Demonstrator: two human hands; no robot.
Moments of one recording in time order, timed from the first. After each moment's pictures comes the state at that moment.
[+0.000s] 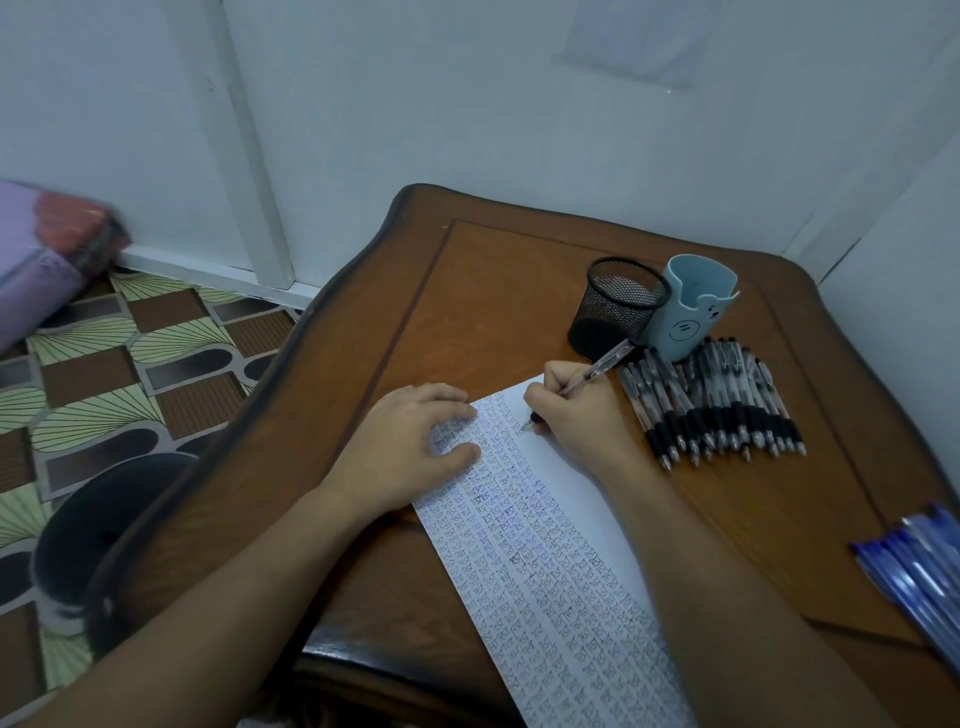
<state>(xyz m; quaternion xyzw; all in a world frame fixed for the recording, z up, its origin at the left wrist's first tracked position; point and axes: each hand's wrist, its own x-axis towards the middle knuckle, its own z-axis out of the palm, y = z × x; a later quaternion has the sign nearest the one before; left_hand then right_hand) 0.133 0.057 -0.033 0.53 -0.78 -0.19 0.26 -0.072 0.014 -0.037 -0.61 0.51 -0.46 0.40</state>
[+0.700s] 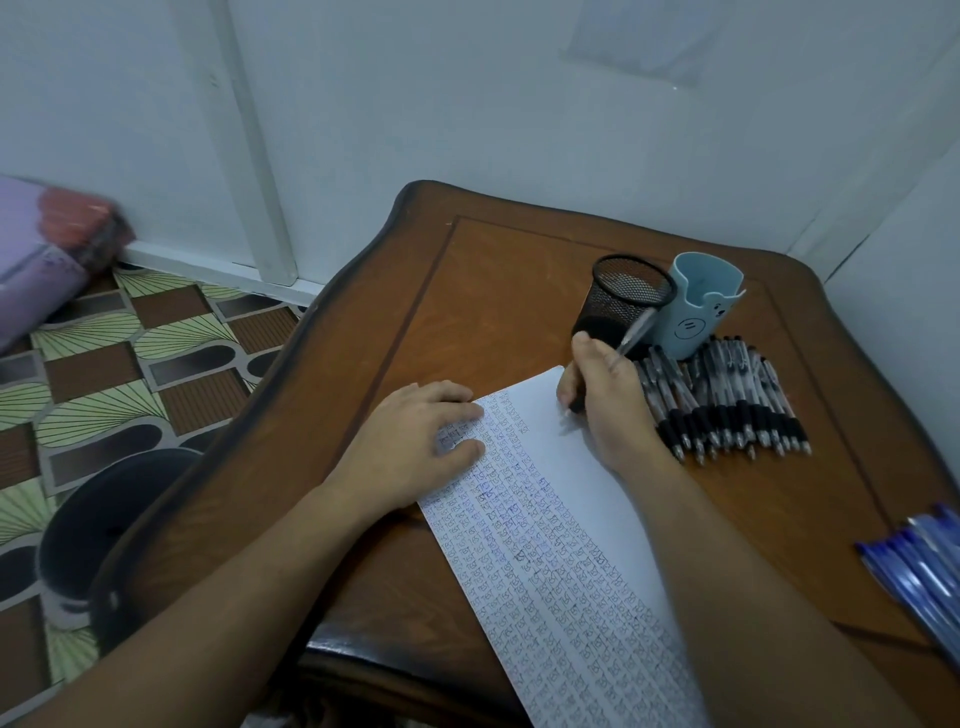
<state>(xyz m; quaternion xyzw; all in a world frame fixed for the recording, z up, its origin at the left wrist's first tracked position) 0.135 0.055 -0.039 0.53 -0.80 -0.17 0.24 -0.079 0.007 -0.031 -0.50 0.48 -0.53 0.49</state>
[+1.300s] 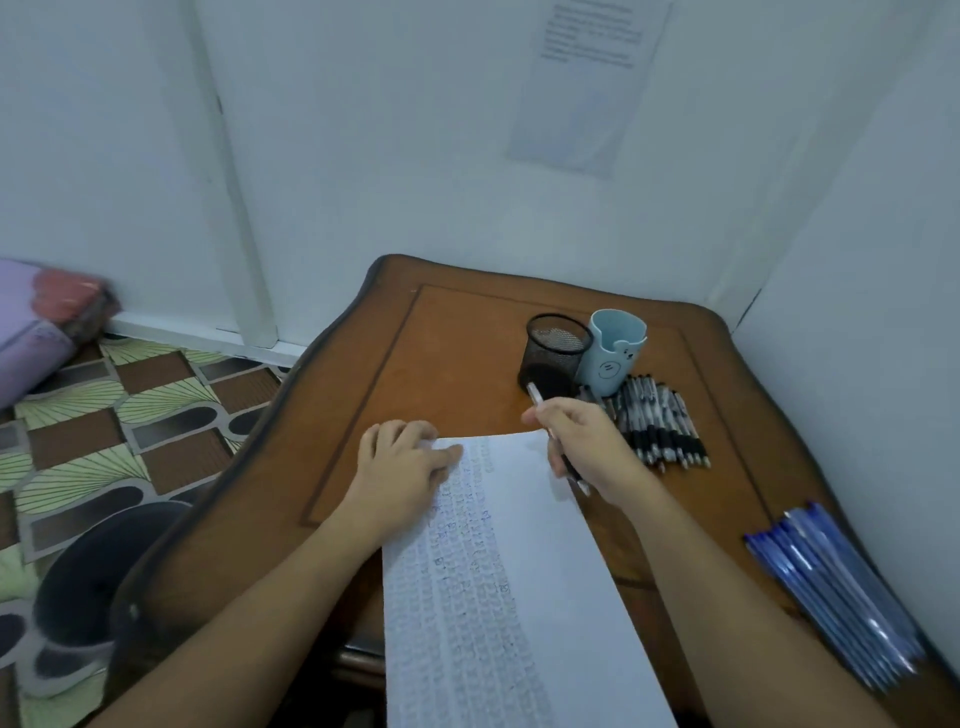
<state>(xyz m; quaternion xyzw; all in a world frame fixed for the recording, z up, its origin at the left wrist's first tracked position) 0.107 0.071 -0.033 0.57 -0.80 -0.06 0.16 -0.117 0.066 0.032 -0.61 0.60 -0.33 0.40</state>
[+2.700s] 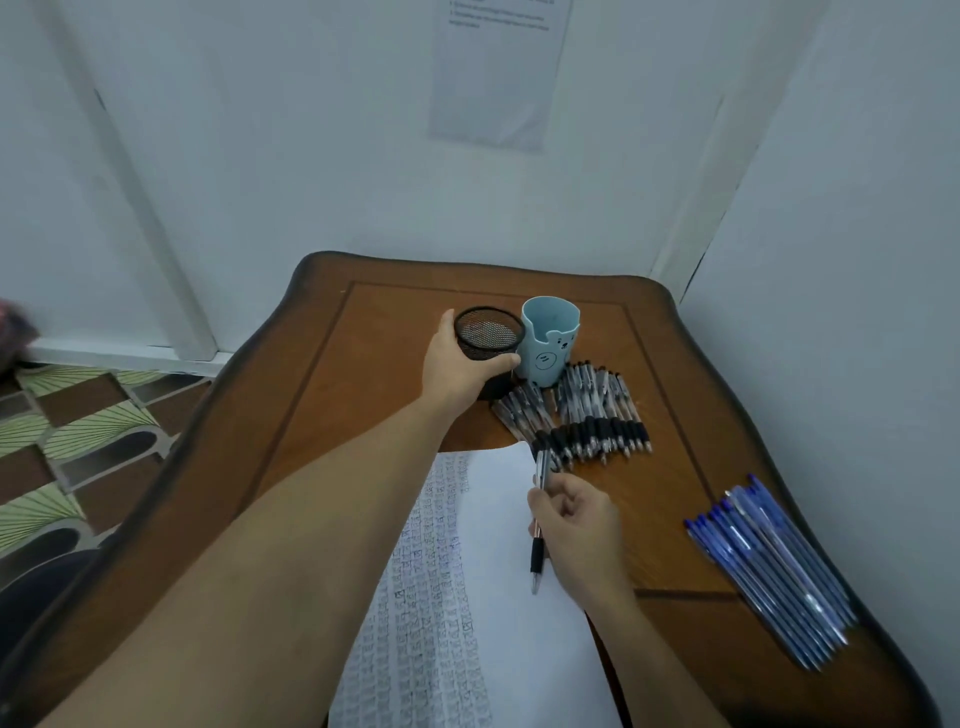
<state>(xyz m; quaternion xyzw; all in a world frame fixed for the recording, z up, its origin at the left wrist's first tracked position) -0.036 -0.054 0.016 0.56 -0.60 -0.39 0.42 -0.164 0.128 -0.035 -0.49 0.66 -0.46 0.33</state>
